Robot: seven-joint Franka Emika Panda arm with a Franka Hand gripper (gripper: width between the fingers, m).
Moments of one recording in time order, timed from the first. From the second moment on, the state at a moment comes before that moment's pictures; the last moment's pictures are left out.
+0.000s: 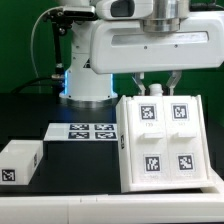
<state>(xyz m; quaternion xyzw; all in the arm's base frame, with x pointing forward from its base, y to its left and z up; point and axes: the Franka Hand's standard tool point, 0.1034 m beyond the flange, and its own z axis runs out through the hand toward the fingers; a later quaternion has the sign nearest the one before) 0.557 0.073 0.131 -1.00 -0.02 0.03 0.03</state>
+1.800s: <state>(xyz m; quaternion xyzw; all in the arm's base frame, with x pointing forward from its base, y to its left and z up) 0.592 0.078 0.139 -1.00 0.01 0.06 0.03</state>
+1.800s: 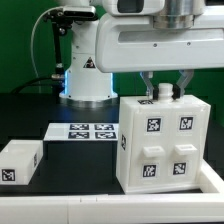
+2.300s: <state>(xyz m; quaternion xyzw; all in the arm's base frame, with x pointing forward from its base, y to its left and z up) 0.600 0.079 0.140 -1.00 0.04 0.06 0.02</state>
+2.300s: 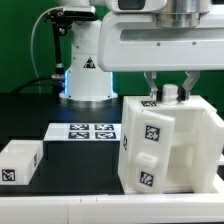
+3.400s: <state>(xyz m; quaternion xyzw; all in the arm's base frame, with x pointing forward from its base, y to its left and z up) 0.592 0.077 0.138 -1.00 0.04 0.03 0.03</state>
